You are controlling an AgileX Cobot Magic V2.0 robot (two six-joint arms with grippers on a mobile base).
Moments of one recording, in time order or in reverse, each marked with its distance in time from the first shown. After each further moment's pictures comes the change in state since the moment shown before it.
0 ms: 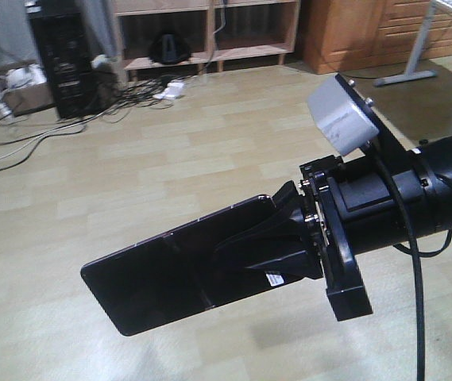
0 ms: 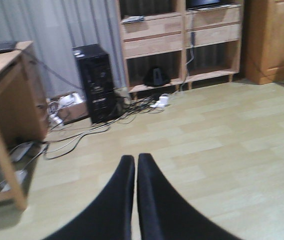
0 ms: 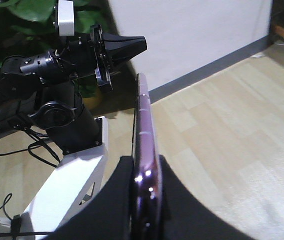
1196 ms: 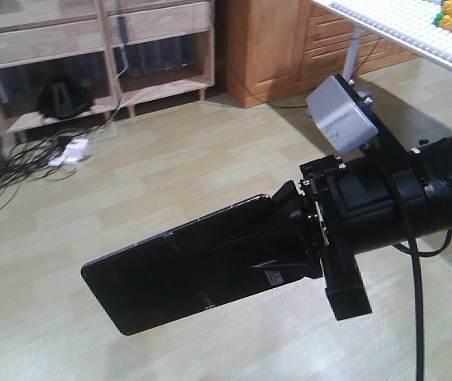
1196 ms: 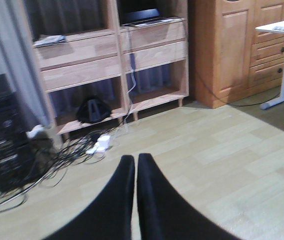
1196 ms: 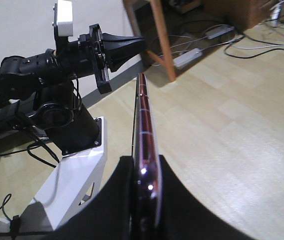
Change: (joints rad) left arm 0.000 0.000 0.000 0.000 0.000 0.000; right arm 0.000 0.000 0.000 0.001 -0.001 0.000
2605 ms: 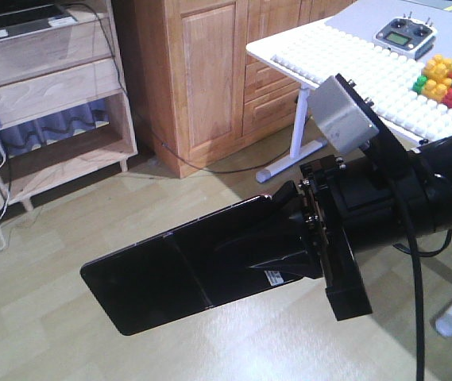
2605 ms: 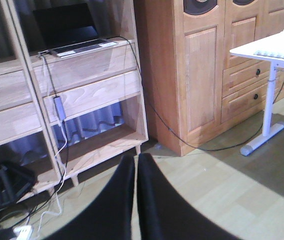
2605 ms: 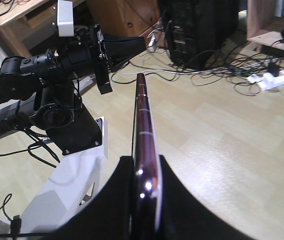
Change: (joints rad) left arm 0.000 0.000 0.000 0.000 0.000 0.000; right arm 0.000 0.000 0.000 0.000 0.001 0.000
